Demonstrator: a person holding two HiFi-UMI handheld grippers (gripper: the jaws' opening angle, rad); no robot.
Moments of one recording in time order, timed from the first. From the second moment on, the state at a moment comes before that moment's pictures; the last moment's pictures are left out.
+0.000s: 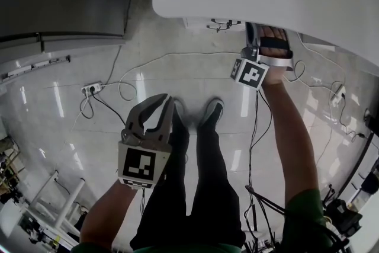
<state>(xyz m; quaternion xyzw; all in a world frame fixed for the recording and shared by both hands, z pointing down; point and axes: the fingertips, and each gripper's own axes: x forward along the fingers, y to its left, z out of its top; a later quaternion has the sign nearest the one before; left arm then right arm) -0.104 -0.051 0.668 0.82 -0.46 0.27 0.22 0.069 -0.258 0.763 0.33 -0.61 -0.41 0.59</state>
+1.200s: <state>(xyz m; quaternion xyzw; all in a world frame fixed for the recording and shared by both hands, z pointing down) -0.096 -0.034 0.663 0.83 -0.44 0.28 0.21 0.073 -0.134 0.761 0.32 -0.64 -0.41 0.56</state>
